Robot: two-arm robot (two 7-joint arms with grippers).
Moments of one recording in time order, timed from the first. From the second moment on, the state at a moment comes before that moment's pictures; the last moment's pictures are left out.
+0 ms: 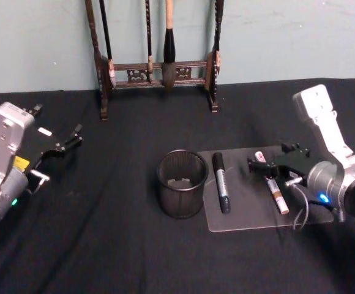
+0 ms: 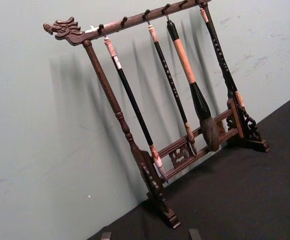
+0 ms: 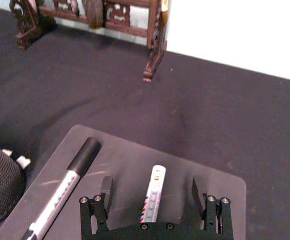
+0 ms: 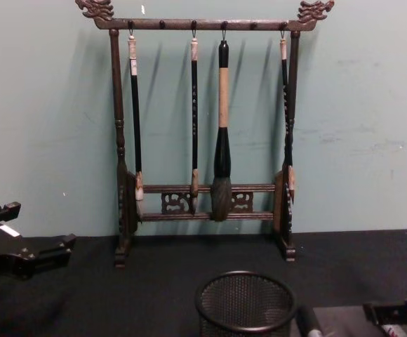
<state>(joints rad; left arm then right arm) -0.20 0.60 0.45 -1.41 -0.25 -0.12 0.03 0.19 0.49 -0.38 -1.60 0.41 0.54 0.06</state>
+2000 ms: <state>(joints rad) -0.20 0.60 0.45 -1.41 -0.25 -0.12 0.03 0.17 0.43 -0.34 -1.54 0.32 0.58 0.13</state>
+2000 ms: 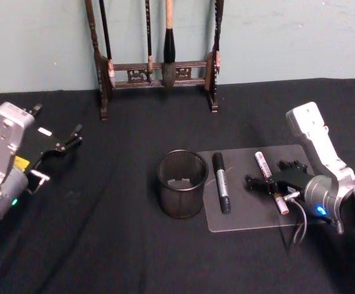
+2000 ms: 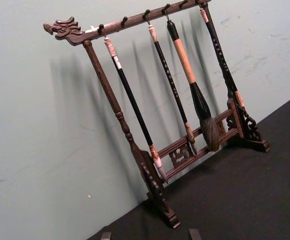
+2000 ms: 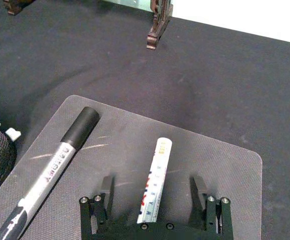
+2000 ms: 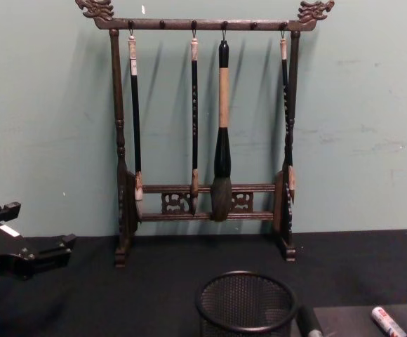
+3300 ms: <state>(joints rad) -0.20 0.60 0.45 -1.41 -0.25 -0.12 0.03 0.15 0.43 -0.31 -1.57 0.31 0.52 0.16</state>
